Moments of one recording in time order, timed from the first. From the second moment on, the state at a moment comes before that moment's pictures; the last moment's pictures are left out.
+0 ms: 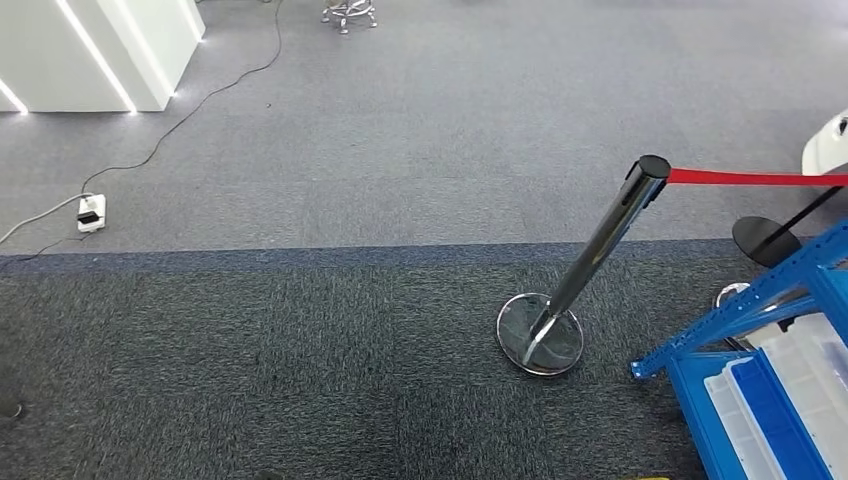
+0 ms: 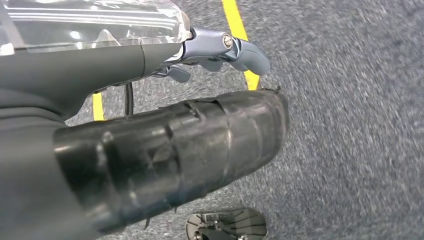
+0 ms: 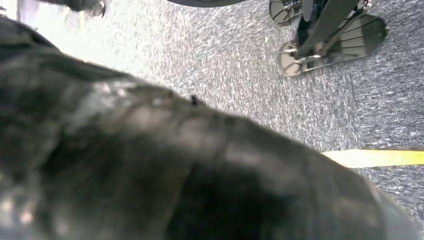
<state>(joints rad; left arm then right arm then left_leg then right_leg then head) -0.04 -0.27 0.95 -0.19 -1.27 0.38 -0.42 -0.02 0.23 -0.94 -0.23 0.81 -0.23 -0.16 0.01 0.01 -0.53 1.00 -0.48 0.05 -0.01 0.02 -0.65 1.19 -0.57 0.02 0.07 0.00</state>
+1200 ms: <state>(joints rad) -0.05 -0.27 0.95 -0.19 -1.25 0.38 -0.42 -0.02 0.21 -0.94 -0.23 0.83 -0.23 -0.15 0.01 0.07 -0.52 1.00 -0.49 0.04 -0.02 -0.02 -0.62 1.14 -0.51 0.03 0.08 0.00</state>
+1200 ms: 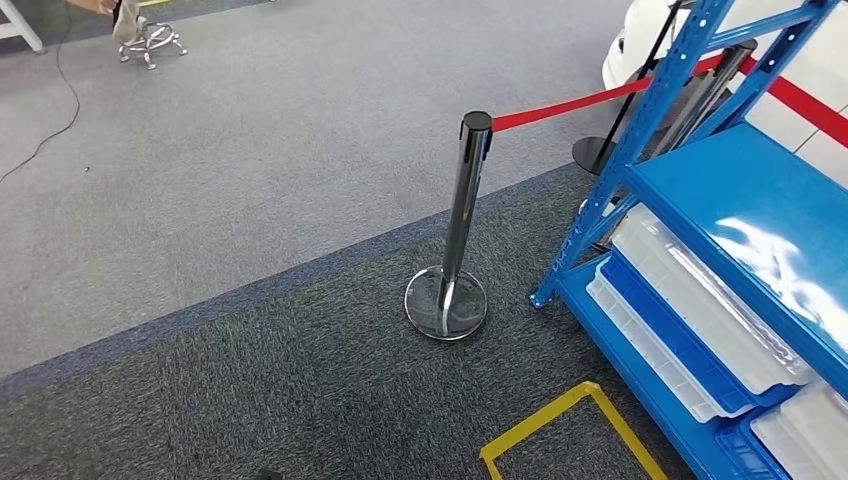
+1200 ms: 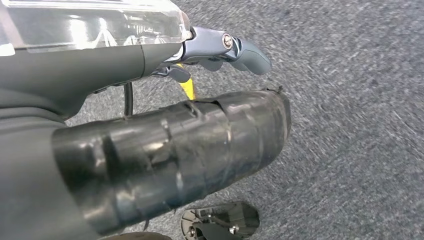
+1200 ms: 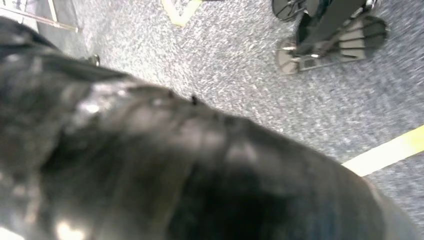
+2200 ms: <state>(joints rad) -0.04 -0.27 0.97 -0.19 -1.25 0.37 -0.42 -0.02 0.21 -0.94 -0.22 0.85 -0.22 -0.15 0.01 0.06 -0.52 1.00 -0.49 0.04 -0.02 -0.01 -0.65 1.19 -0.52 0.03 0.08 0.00</state>
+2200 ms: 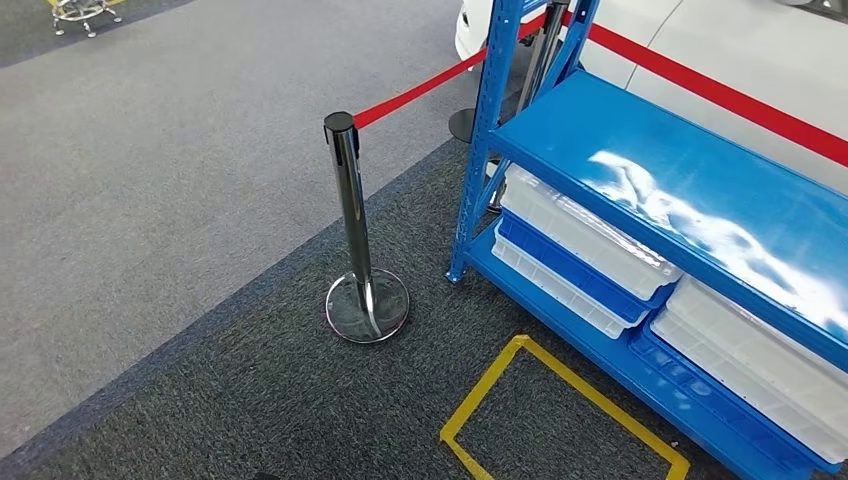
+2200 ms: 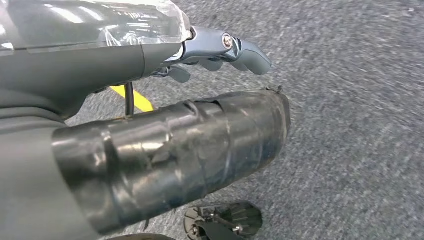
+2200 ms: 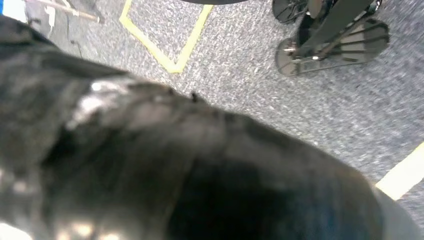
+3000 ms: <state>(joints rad) -0.05 -0.26 0.98 -0.19 -1.25 0.37 -0.43 -0.02 0.22 -0.94 -0.22 0.87 -0.22 -0.16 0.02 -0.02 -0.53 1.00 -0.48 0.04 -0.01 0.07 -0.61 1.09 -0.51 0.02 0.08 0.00</state>
